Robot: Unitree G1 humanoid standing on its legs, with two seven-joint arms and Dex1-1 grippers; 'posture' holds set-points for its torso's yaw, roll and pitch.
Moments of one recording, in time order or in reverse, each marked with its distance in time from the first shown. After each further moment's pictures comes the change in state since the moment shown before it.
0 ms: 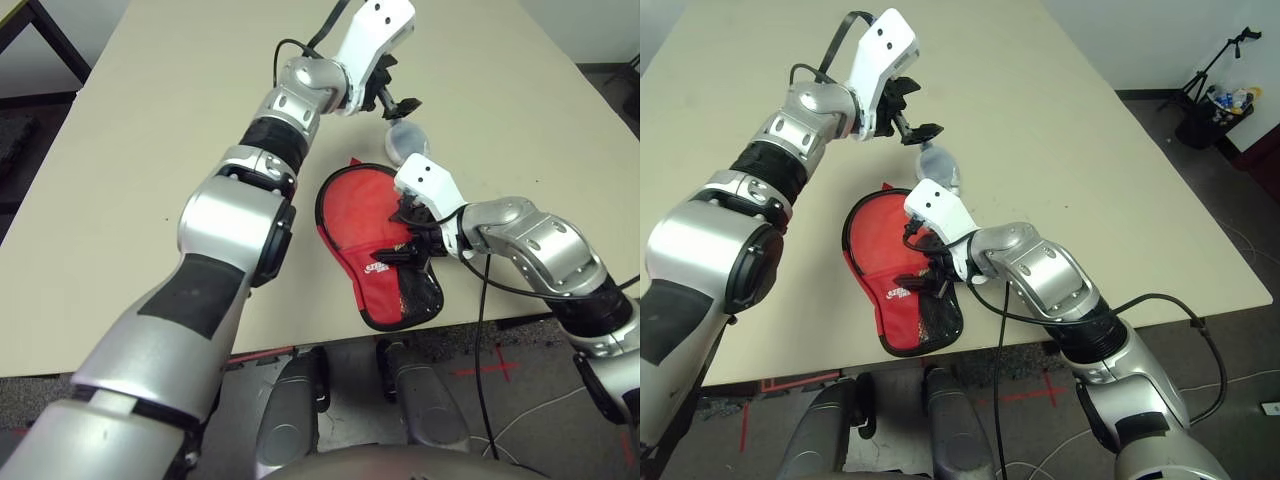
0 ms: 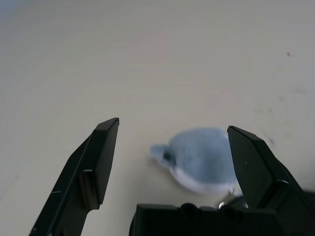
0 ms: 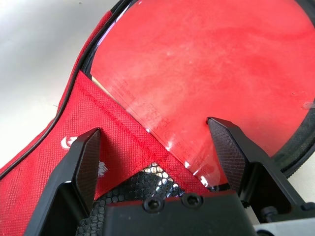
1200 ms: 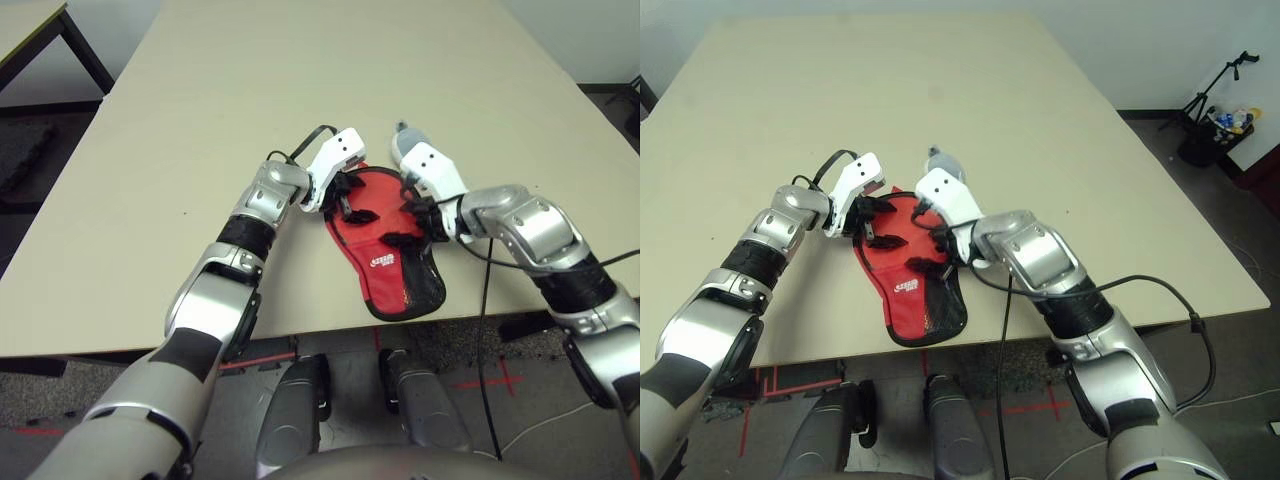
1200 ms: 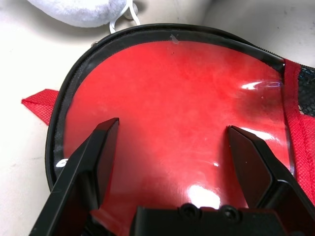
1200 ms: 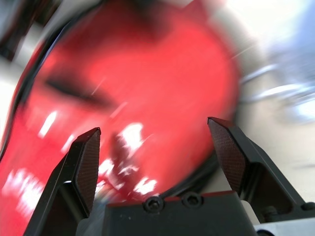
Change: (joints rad) left arm 0.516 0.058 -0.113 -0.437 -0.044 0.297 -0.246; right arm -0.205 0.082 -0.143 0.283 -0.087 -0.006 -0.115
